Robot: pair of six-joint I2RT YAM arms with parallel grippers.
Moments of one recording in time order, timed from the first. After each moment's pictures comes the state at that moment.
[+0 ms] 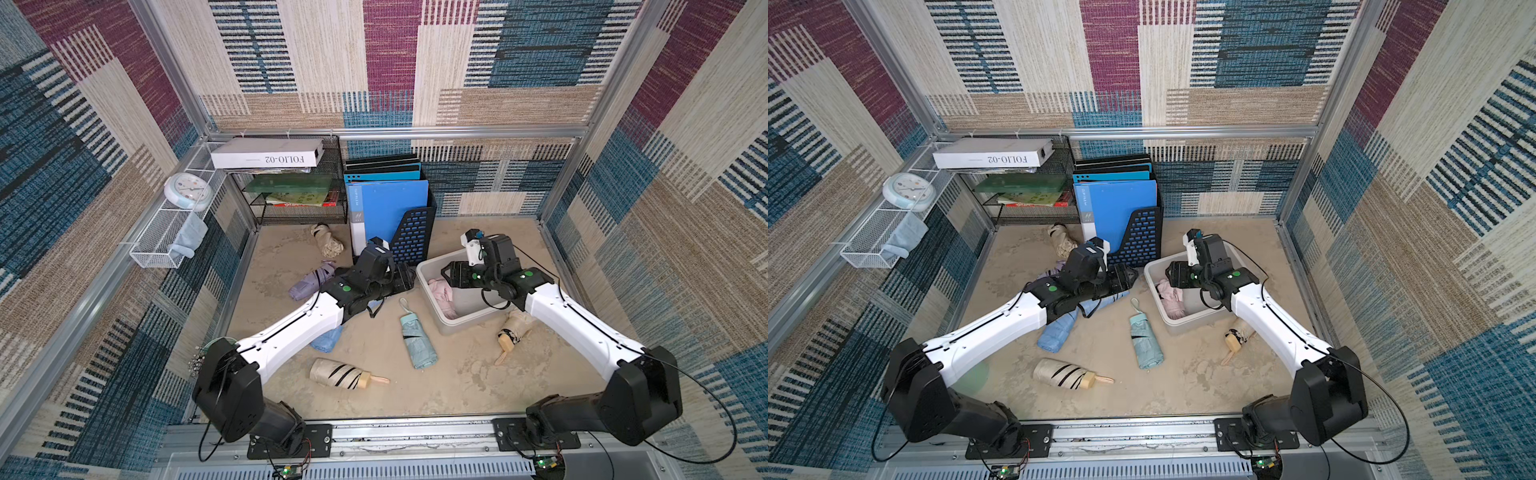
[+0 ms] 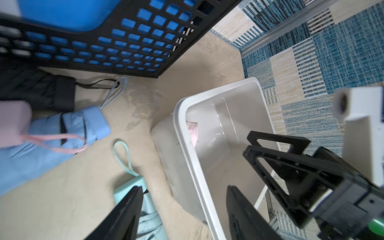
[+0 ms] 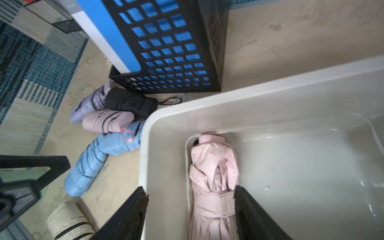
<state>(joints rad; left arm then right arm) -0.67 1.43 1.16 -0.36 0.03 -0.86 0.45 1.35 1.11 -0.44 -0.17 0.32</state>
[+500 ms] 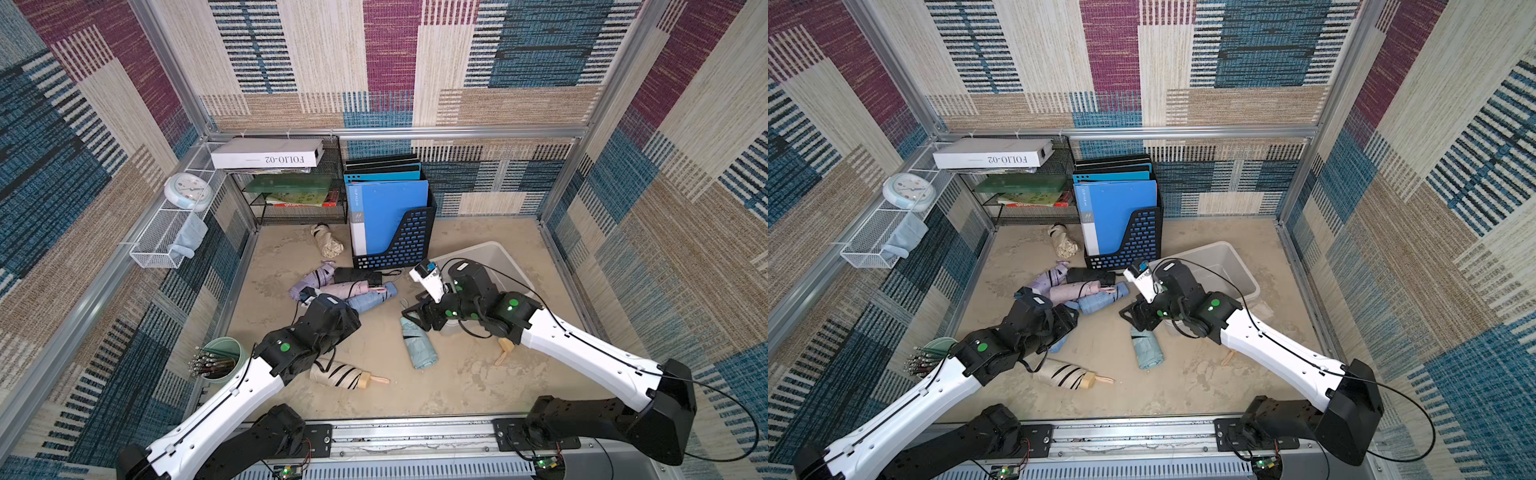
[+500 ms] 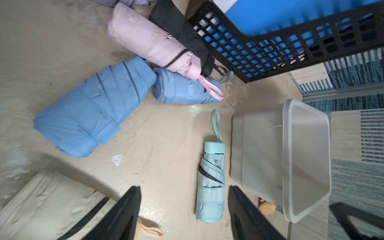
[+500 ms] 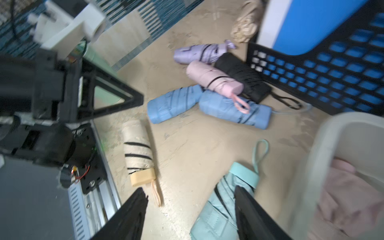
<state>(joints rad) -0.62 0.85 0.79 -0.74 -0.20 -1.15 0.88 1.27 1.04 -0.40 -0.27 0.08</state>
